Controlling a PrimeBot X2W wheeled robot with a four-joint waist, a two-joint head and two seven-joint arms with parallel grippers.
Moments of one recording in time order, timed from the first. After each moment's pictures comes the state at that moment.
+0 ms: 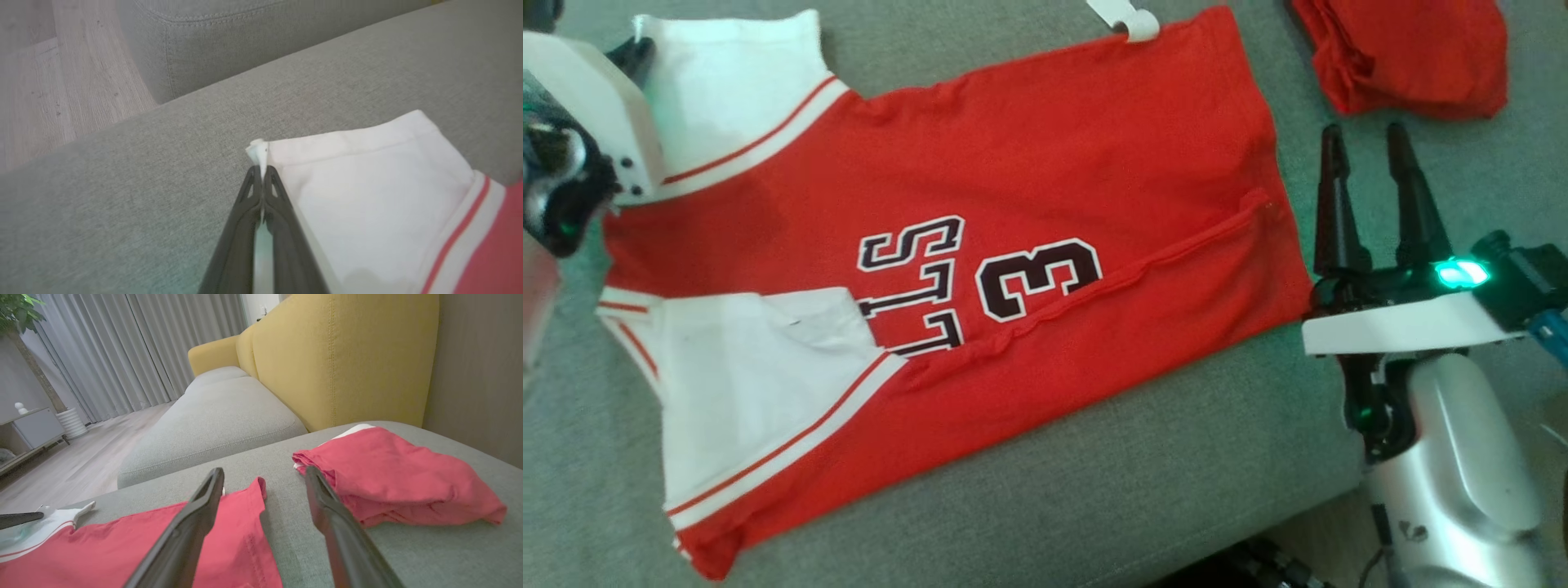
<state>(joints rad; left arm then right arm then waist) -1.08 0.55 -0.74 0.79 -0.81 -0.13 0.42 -0.34 -0.04 0.11 0.20 0.36 0.13 -0.25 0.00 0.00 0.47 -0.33</state>
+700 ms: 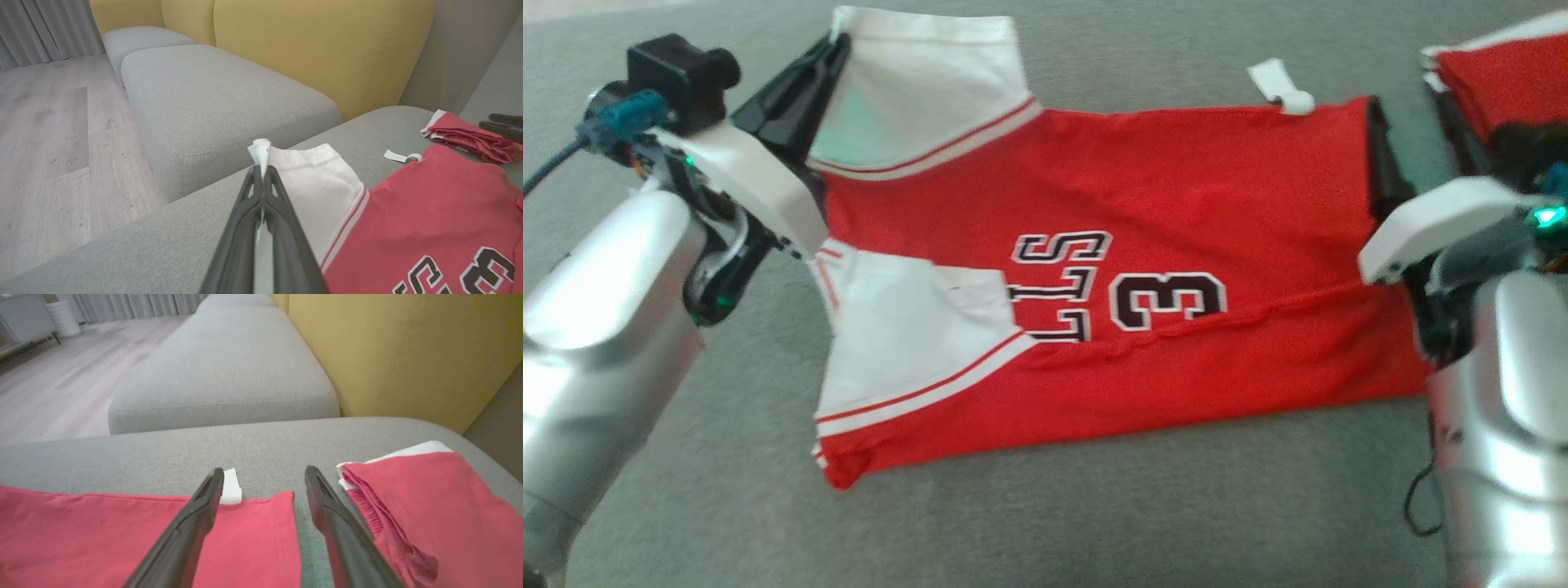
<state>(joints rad) -0.97 0.51 -0.90 0.49 -0.84 -0.13 -0.02 -0.52 -0.05 -0.10 0.36 0.04 0.13 0.13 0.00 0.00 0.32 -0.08</state>
